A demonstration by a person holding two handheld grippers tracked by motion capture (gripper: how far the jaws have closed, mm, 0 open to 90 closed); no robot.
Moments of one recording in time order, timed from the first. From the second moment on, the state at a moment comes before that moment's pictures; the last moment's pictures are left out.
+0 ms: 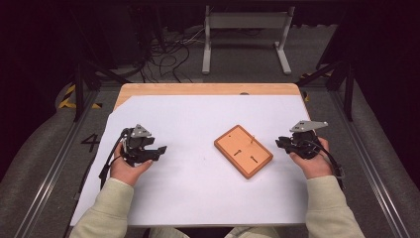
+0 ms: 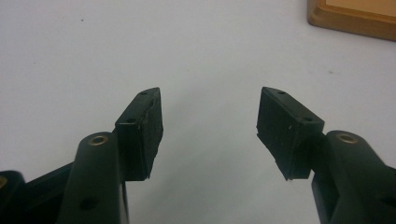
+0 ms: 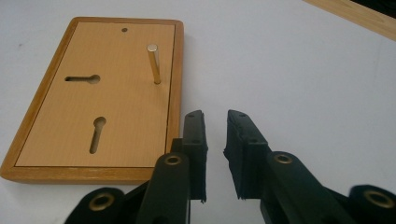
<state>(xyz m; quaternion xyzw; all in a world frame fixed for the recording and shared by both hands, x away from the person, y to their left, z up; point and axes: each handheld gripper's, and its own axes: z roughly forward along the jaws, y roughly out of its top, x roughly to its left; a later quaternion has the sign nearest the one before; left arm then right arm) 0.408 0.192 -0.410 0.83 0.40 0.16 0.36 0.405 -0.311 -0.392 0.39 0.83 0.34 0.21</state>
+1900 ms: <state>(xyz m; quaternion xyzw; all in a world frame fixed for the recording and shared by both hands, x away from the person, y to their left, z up) 0.410 0.187 -0.418 0.84 0.41 0.12 0.35 0.420 -0.276 -0.430 0.33 0.91 0.23 0.12</state>
